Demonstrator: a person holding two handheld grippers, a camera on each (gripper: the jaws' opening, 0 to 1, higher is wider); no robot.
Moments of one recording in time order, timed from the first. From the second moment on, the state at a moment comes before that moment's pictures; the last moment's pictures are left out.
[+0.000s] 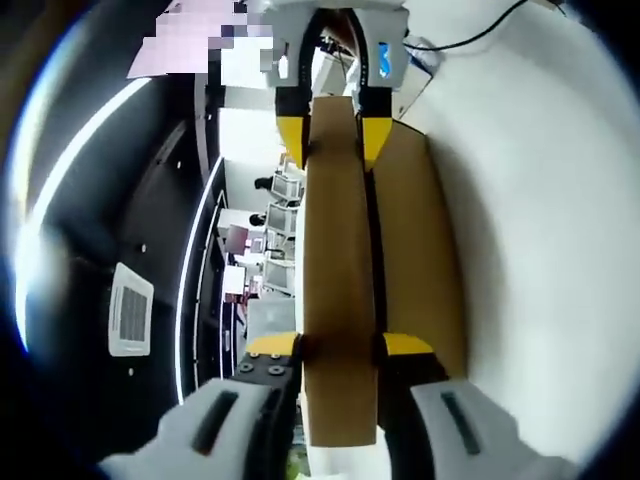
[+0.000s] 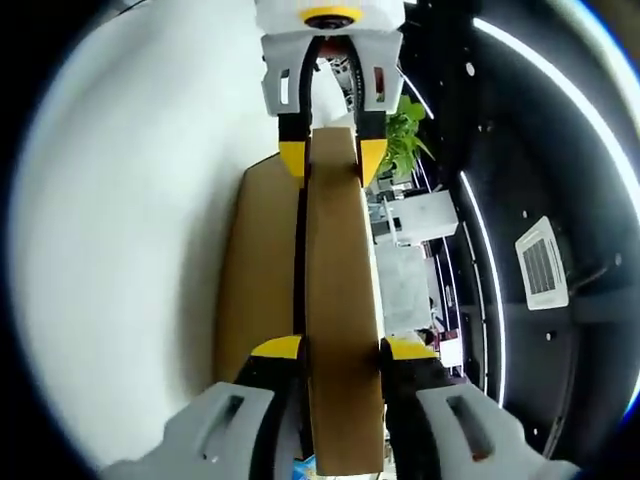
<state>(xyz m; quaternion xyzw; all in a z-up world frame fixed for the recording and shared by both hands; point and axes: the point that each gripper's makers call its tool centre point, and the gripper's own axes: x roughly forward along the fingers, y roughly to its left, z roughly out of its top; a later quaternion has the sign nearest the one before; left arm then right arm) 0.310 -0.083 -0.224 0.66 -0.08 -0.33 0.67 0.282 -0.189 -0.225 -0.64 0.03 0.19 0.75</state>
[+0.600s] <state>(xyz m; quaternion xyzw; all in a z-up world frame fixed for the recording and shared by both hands) 0.305 -0.082 -0.223 0.66 -0.08 -0.33 0.67 0.278 -0.188 -0.229 -0.63 0.05 0.20 0.75</state>
